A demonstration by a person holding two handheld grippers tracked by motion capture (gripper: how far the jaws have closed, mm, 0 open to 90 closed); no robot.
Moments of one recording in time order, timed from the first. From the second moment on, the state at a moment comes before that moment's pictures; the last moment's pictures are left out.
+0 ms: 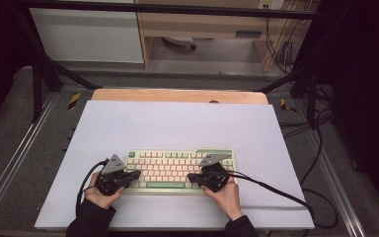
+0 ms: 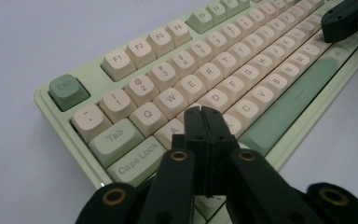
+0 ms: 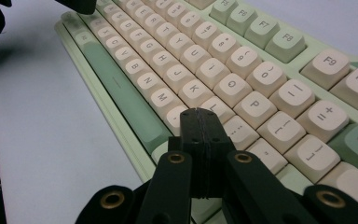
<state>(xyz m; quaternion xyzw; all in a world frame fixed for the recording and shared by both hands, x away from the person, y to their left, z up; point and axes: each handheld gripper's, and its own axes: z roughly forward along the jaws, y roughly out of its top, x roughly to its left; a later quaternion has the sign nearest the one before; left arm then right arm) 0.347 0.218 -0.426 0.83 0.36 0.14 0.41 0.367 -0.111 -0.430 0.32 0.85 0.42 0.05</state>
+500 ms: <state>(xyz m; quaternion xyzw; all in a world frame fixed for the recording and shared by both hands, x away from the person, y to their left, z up) 0.347 0.218 -0.426 0.83 0.36 0.14 0.41 0.367 -0.110 -0.432 0.31 0.85 0.42 0.05</state>
